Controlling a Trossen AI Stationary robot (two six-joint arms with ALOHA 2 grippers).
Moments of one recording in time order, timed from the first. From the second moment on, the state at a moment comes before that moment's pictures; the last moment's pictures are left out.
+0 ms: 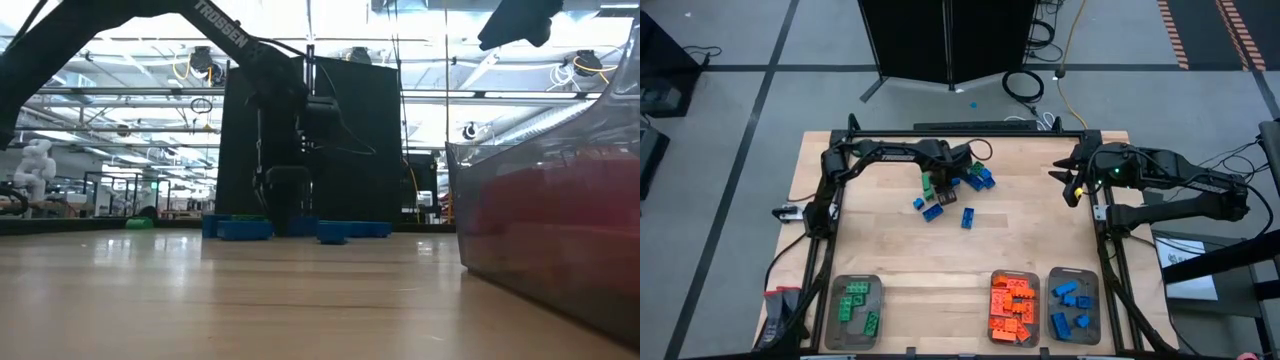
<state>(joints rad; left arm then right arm) 0.38 2.10 1.52 -0.89 -0.02 0.06 -0.11 0.80 1.07 -0.89 0.29 0.29</state>
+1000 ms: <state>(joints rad) 0.16 1.78 1.96 -0.67 0.01 0.07 -0.11 0.81 1.07 -0.48 0.20 -0.02</state>
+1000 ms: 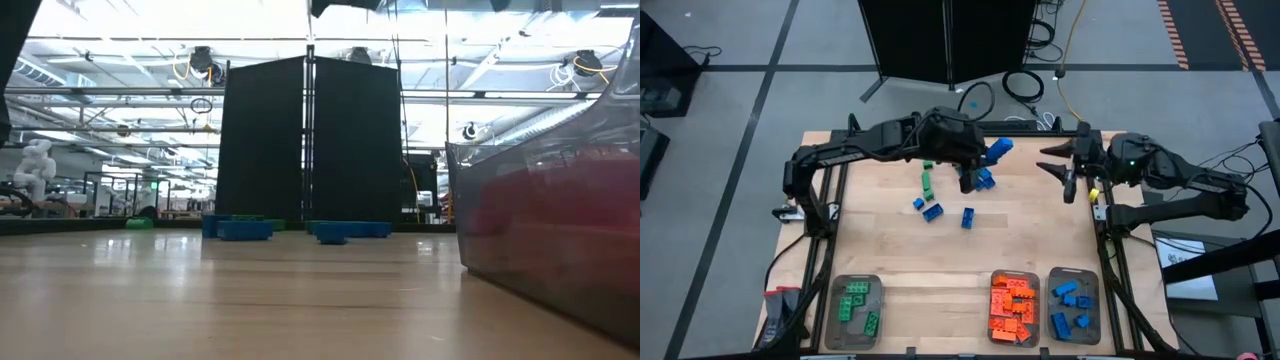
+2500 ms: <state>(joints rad) 0.12 1.81 1.94 -0.54 0.08 0.17 -0.11 1.05 1.16 -0.27 0.11 -0.09</state>
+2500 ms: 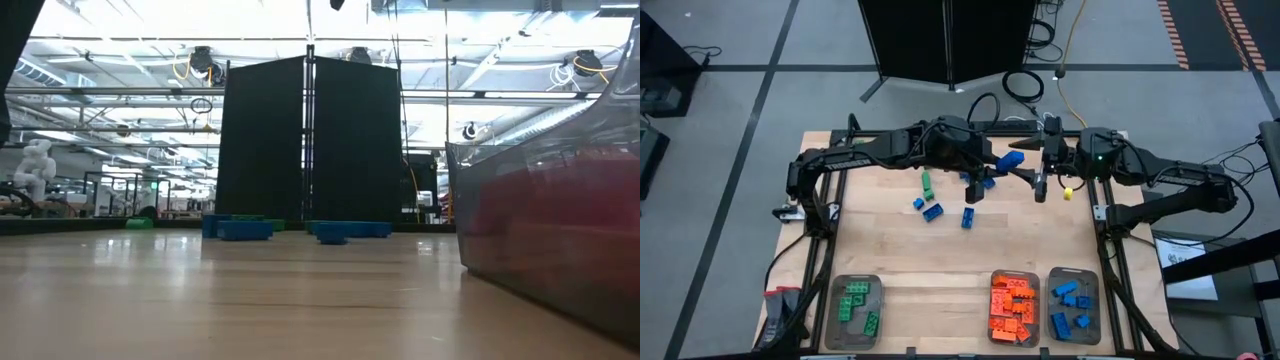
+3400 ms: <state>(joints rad) 0.13 1.81 1.94 -0.90 -0.19 0.13 -0.04 0.93 1.17 -0.90 0.06 0.25</state>
